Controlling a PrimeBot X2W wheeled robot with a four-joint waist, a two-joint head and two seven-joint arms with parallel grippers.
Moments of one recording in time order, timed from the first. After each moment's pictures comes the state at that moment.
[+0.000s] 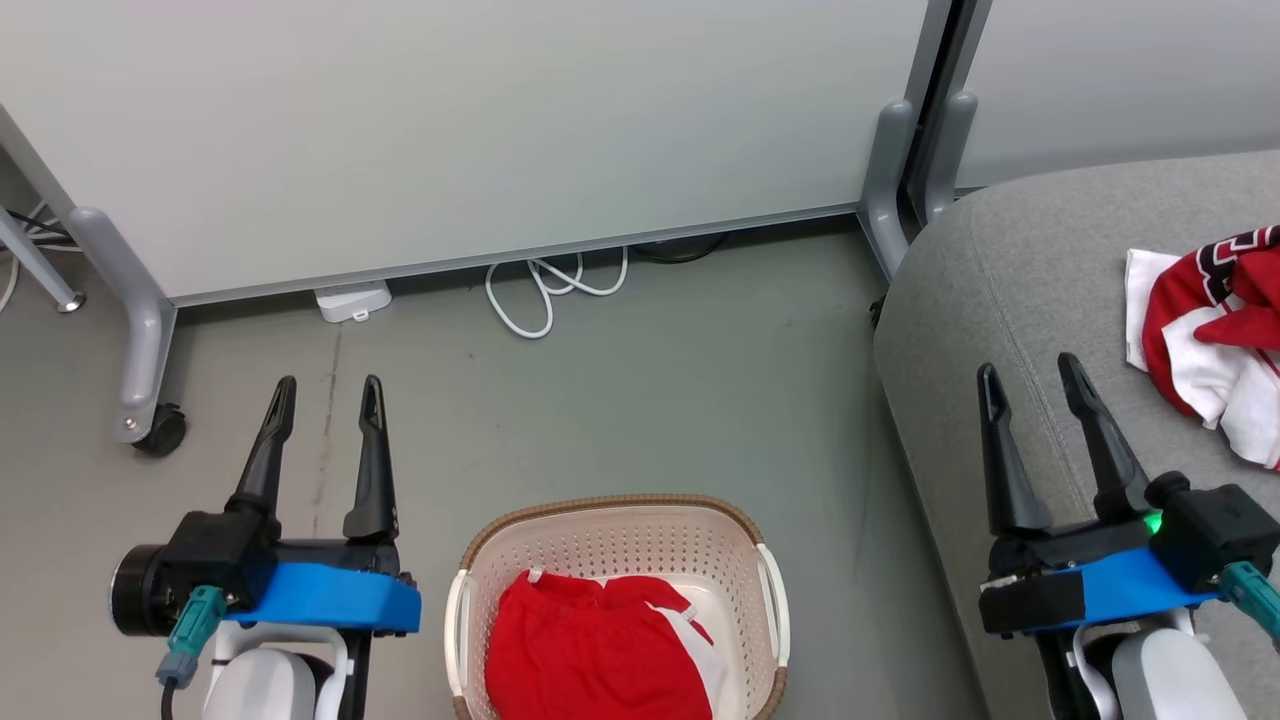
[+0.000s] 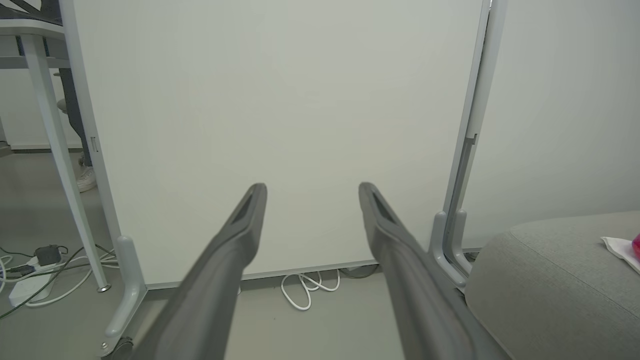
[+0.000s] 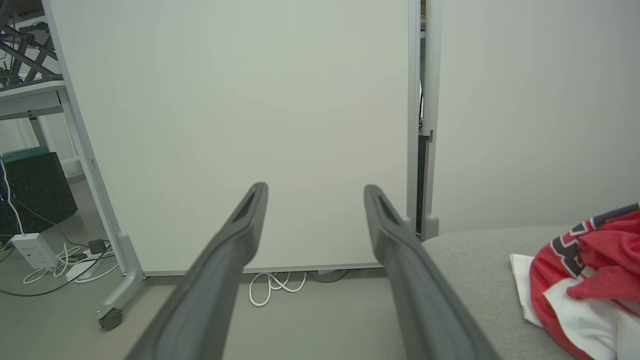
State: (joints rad) left arm -0.16 0.09 -0.05 0.19 -0.17 -0.10 -0.26; right arm -0.15 -0.07 0.00 0.10 0.17 0.13 -0.26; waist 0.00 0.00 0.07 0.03
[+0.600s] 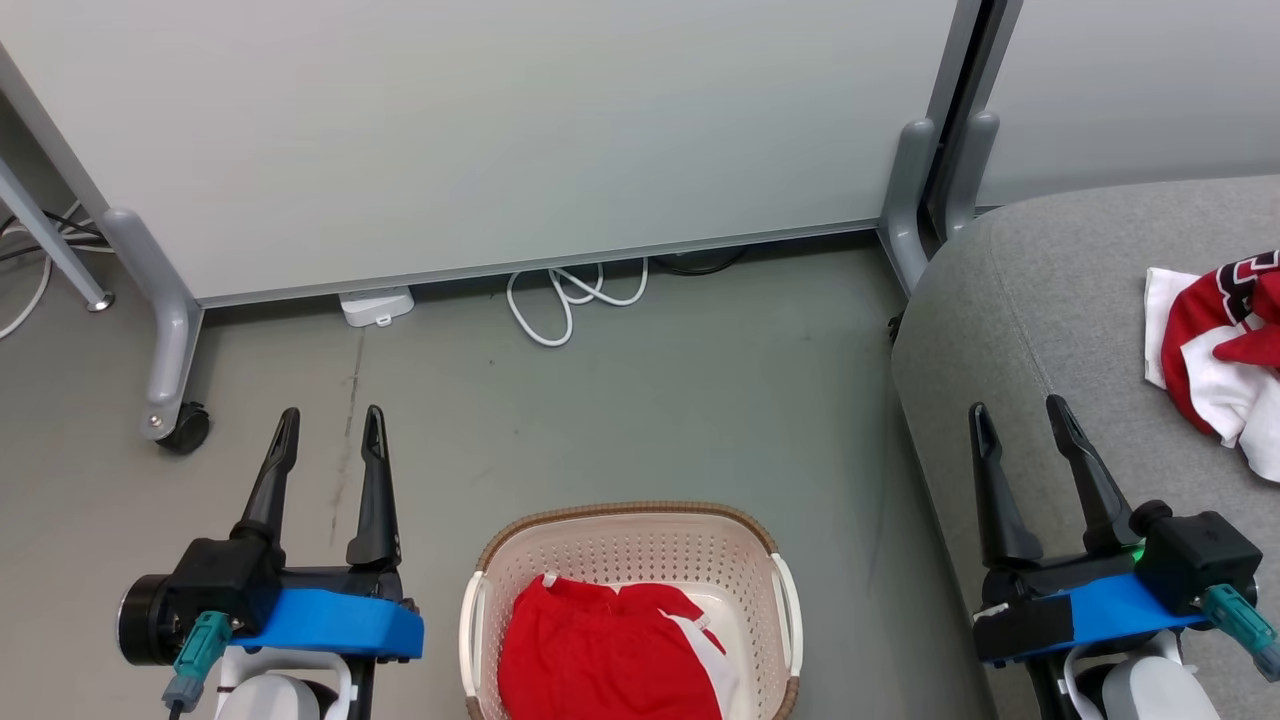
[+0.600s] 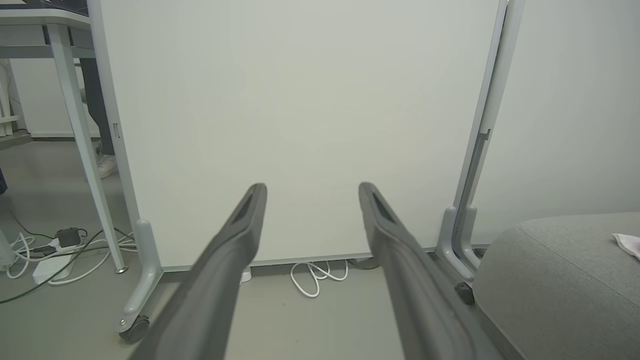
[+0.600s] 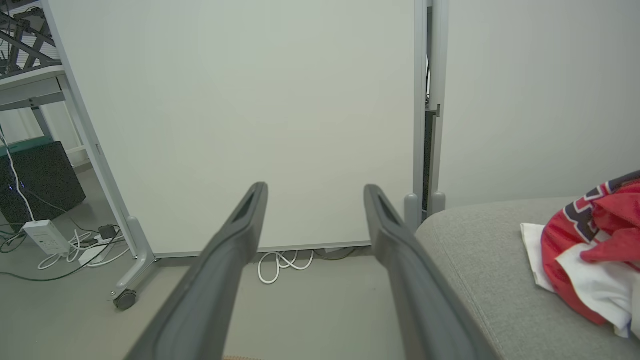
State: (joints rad) left arm -0.11 0.06 -0.02 0.19 -0.15 -0.12 -0.26; right arm -0.11 -0.05 0.00 0.14 0.17 0.13 -0.26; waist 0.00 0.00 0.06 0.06
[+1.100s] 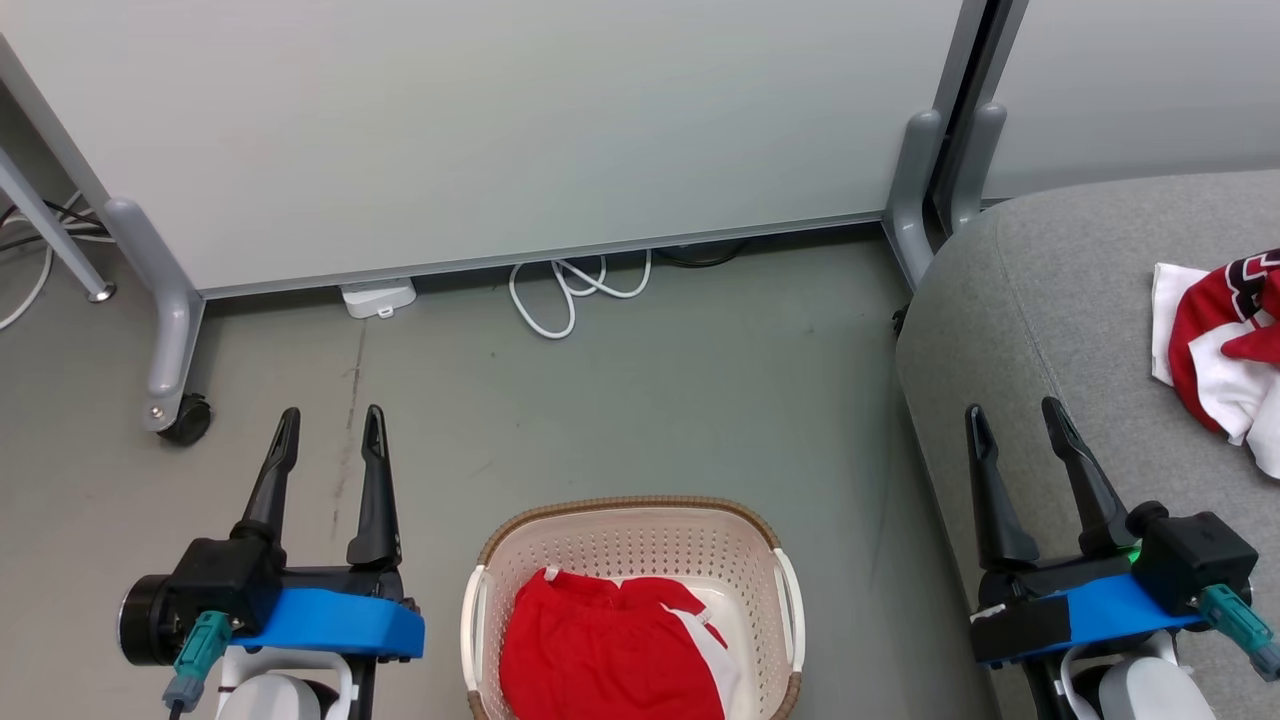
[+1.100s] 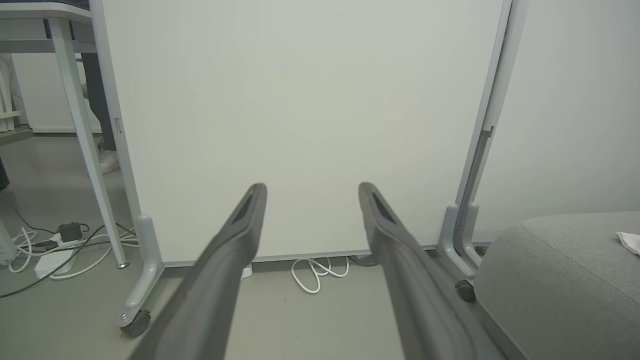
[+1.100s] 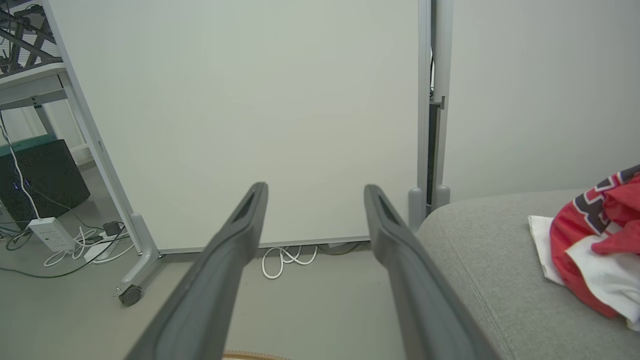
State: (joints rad) left arm -0.11 0.05 -0.01 0.19 -0.15 -0.12 -0.26; right arm -0.12 -0.05 0.00 0.15 0.18 0.13 -0.26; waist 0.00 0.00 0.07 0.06
